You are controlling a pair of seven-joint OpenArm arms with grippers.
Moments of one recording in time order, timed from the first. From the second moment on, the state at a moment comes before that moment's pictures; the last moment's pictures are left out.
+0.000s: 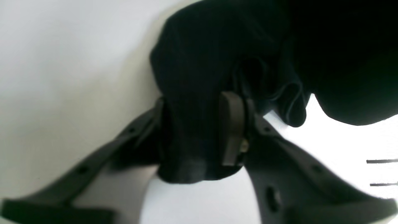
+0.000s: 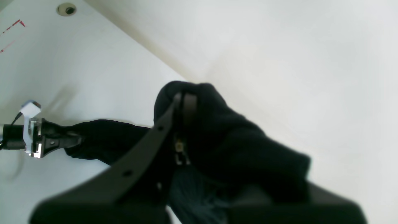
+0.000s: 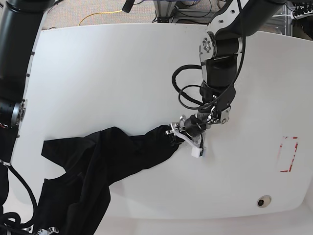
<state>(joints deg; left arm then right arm) -30.2 6.8 -16.3 34.2 -15.2 -29.3 23.6 72.4 30.7 -9.4 69.0 49.9 36.6 -76.2</state>
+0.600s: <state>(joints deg) -29.4 4.4 -15.6 36.5 -23.2 -26.7 26.6 72.3 32.8 -9.4 69.0 50.1 36.6 -75.8</state>
